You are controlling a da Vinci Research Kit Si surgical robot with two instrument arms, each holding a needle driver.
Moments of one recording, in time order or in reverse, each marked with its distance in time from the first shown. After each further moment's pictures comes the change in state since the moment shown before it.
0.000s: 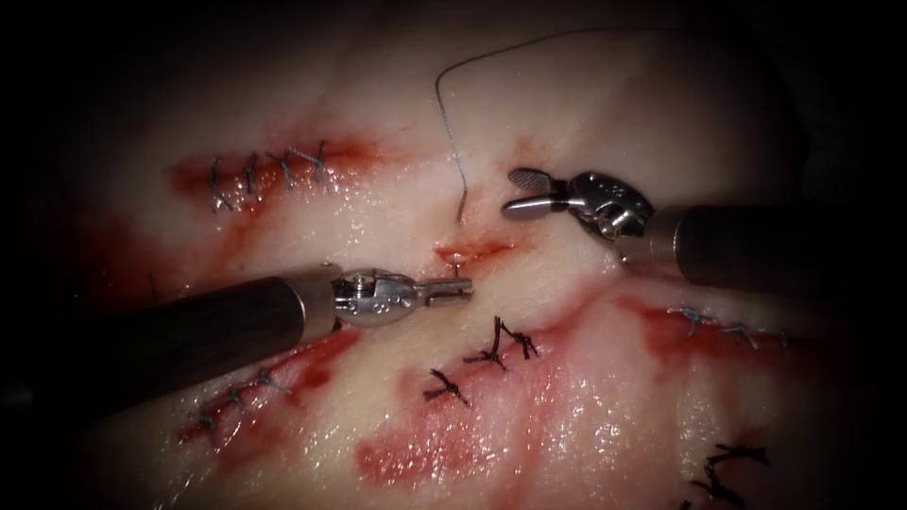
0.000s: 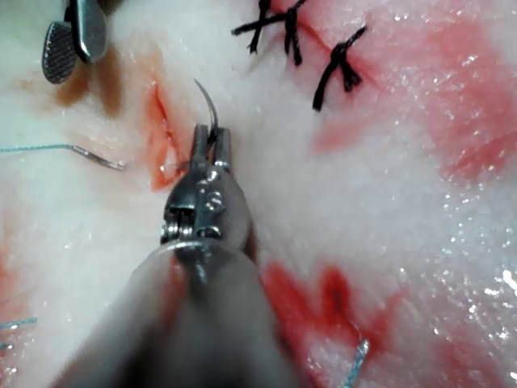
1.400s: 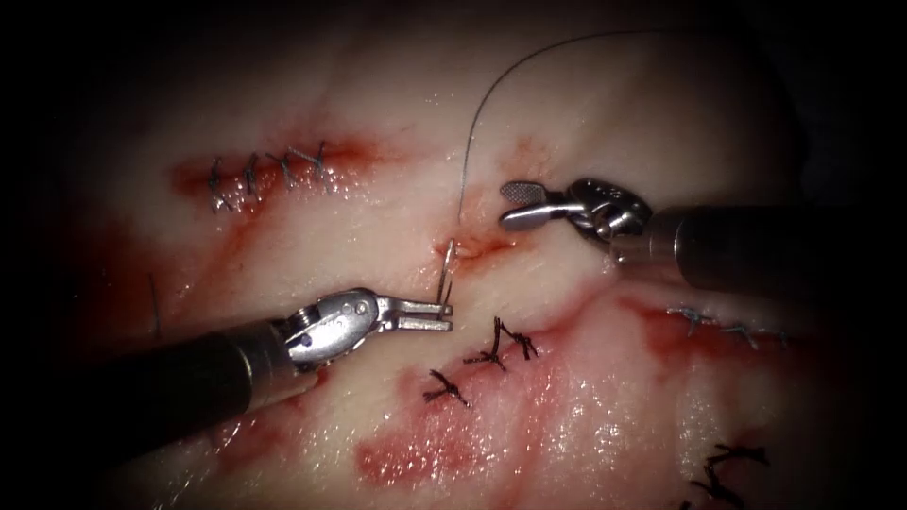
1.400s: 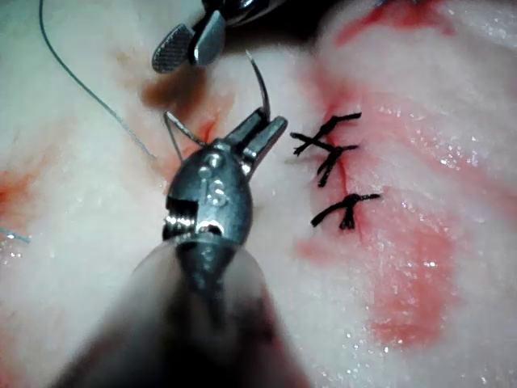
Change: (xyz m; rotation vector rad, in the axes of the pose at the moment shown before) right arm 0.001 -0.003 -0.001 0.177 -0.052 0.271; left arm 0.013 -0.003 -0.009 -0.030 0.337 -0.269
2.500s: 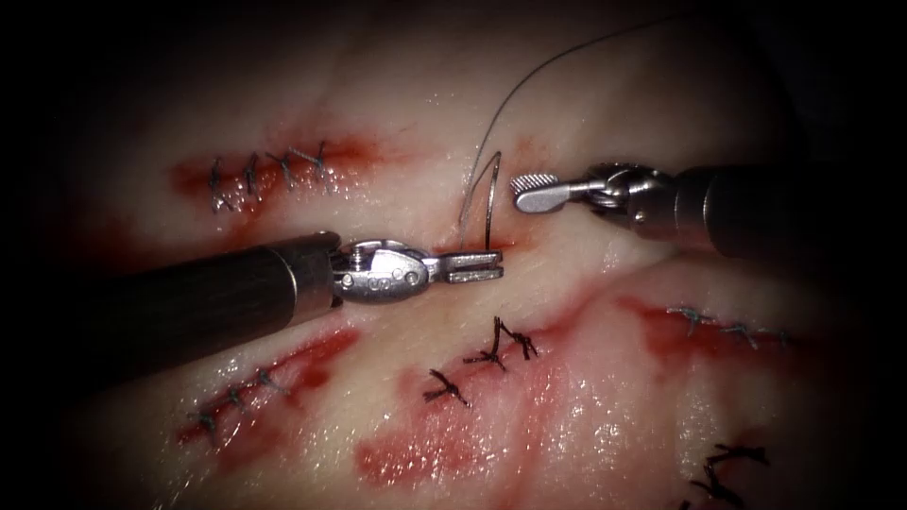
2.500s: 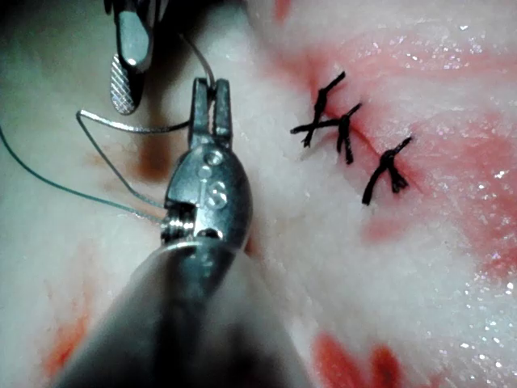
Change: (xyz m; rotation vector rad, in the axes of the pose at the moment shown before) right arm 0.002 -0.005 -0.001 0.140 -0.036 0.325; left arm -0.002 -0.003 0.004 0.100 -0.018 0.363
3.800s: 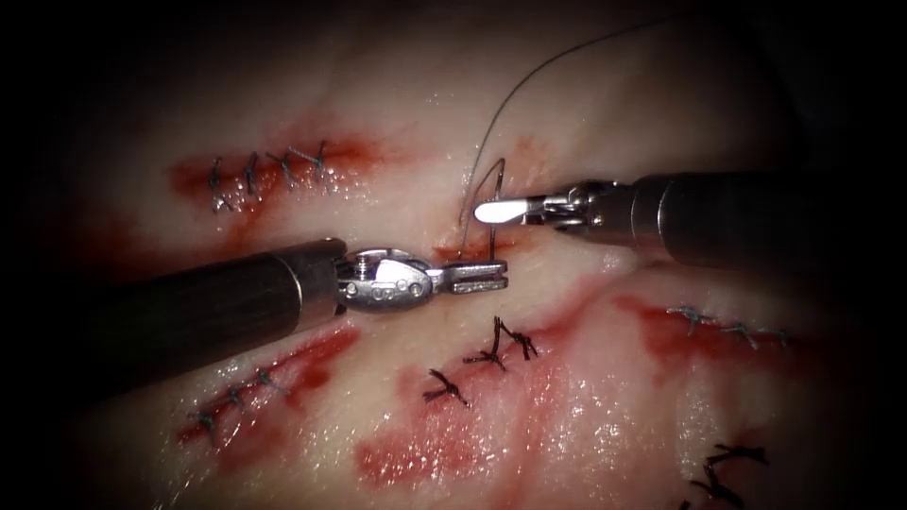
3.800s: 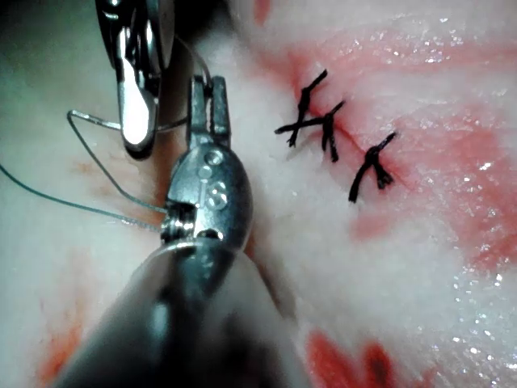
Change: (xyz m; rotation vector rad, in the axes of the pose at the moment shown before) right arm -0.001 0.002 0.003 -0.108 0.057 0.026; left arm 0.001 0.000 0.001 0.003 0.026 0.023
